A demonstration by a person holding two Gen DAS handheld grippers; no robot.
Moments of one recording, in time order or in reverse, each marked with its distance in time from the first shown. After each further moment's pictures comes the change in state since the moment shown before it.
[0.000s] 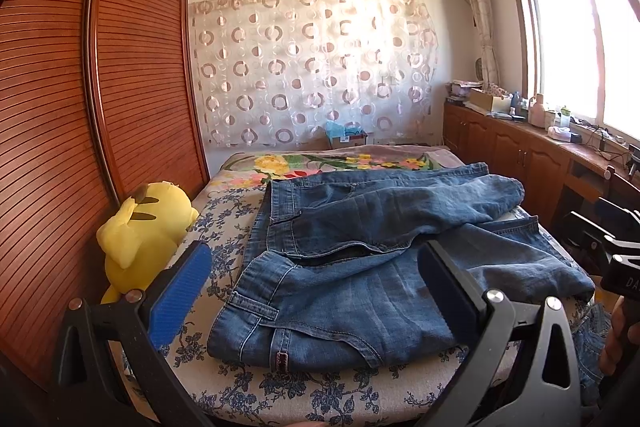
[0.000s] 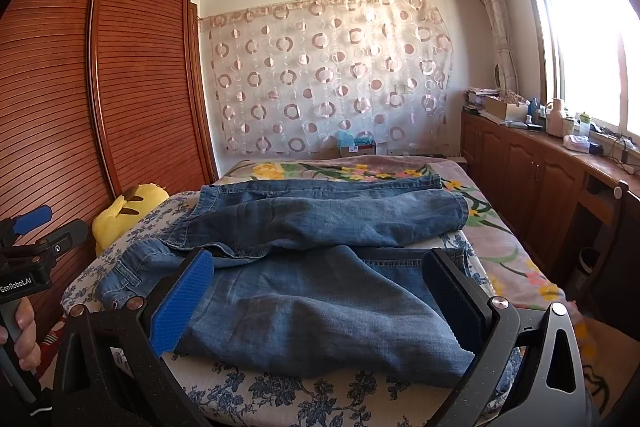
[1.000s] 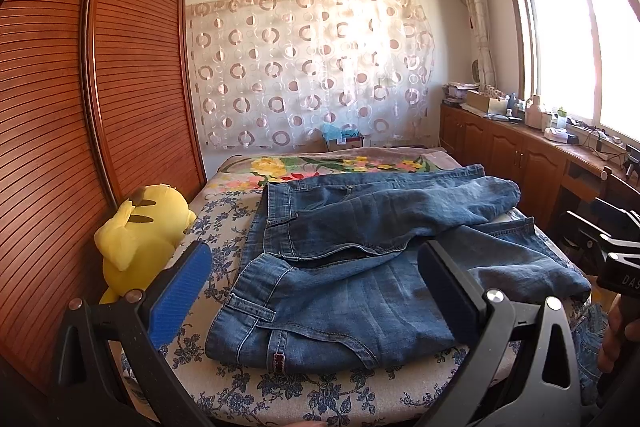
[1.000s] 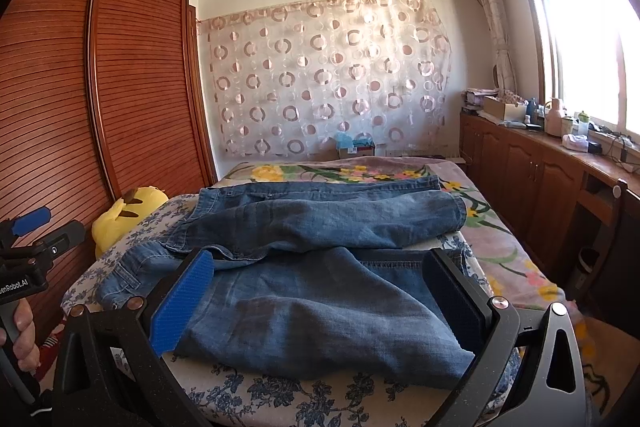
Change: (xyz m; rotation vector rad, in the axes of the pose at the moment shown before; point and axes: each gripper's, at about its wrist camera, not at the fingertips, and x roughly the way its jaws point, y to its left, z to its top) left arm -0.003 -0.005 0.003 0.004 -0.008 0.003; right arm 0.000 -0.002 0.000 0.011 -0.004 0.002
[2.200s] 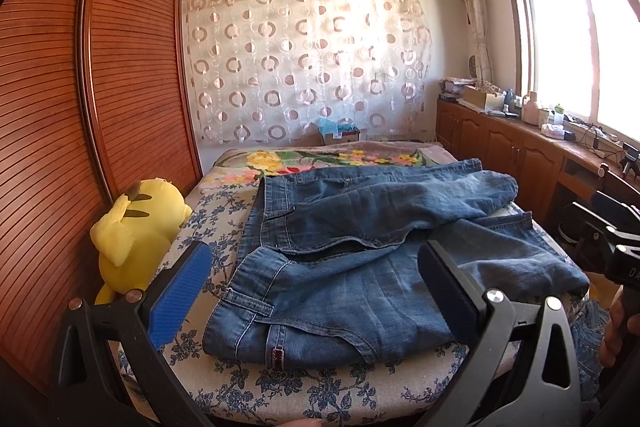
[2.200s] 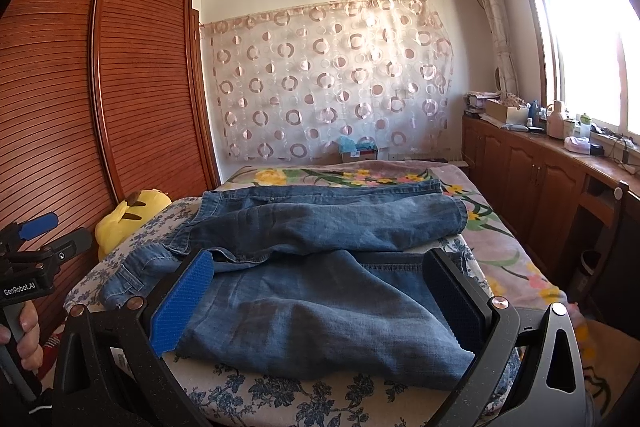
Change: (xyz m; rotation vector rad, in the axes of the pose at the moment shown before) left arm 0.002 -0.003 -0.003 0.001 0.027 -0.021; right arm 0.005 -0.005 -0.002 -0.002 -0.011 0.011
